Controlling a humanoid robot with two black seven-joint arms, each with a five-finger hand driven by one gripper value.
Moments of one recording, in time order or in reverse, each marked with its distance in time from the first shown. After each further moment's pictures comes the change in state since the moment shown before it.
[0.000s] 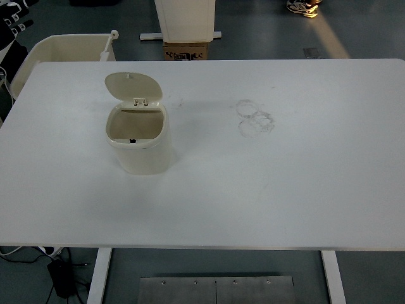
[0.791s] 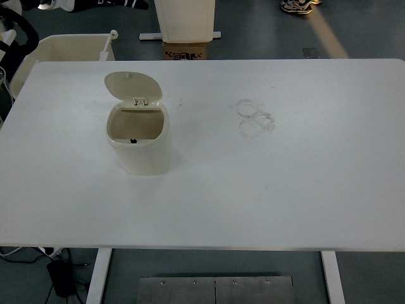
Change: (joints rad) left arm -0.496 0.015 0.705 -0.562 0.037 0.067 0.030; right arm 0.011 0.000 0.000 0.000 -0.001 0.000 0.000
